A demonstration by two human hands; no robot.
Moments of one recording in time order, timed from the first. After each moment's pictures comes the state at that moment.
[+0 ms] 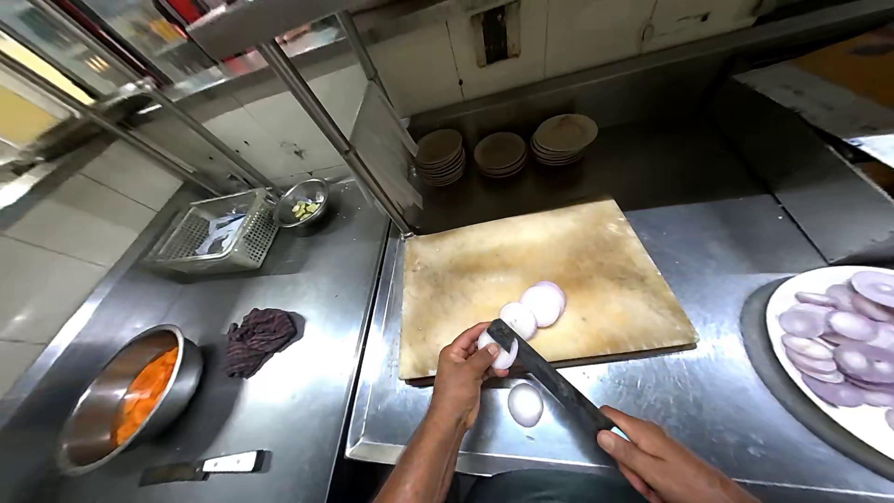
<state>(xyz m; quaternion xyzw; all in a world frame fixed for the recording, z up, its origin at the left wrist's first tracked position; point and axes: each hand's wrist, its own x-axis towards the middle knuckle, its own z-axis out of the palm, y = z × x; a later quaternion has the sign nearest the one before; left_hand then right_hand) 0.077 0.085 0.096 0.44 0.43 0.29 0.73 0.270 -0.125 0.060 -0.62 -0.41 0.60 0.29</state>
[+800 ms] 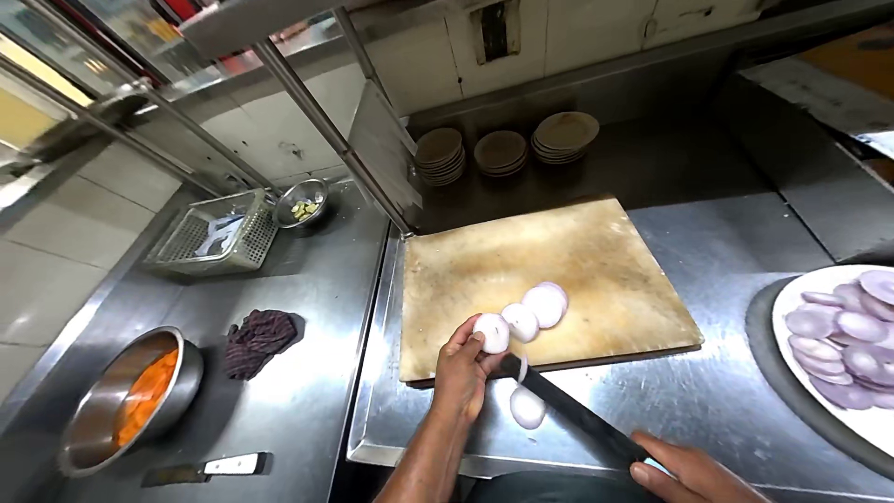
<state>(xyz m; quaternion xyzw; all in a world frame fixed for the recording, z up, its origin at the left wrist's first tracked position) 0.088 0.094 0.089 0.30 0.46 0.35 0.76 0.284 -0.156 0.068 -0.66 -0.52 0.50 0.22</state>
